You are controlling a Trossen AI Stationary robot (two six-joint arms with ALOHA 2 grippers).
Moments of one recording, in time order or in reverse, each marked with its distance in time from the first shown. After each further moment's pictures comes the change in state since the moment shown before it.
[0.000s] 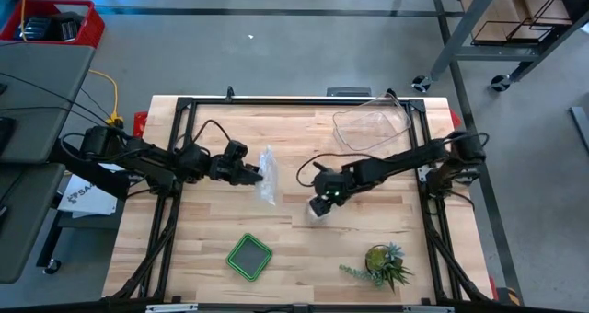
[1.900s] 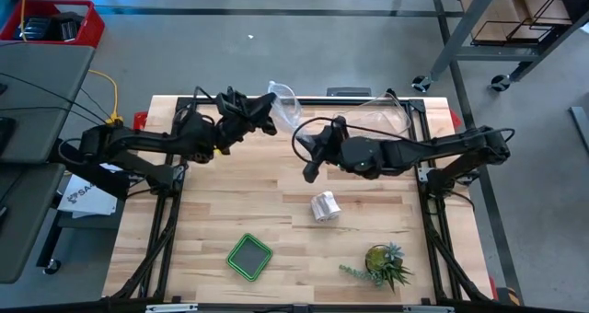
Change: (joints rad) left arm 0.076 -0.021 0.566 -0.398 -0.610 -0.109; right arm 0.018 -0.223 0.230 0.461 0.724 -0.918
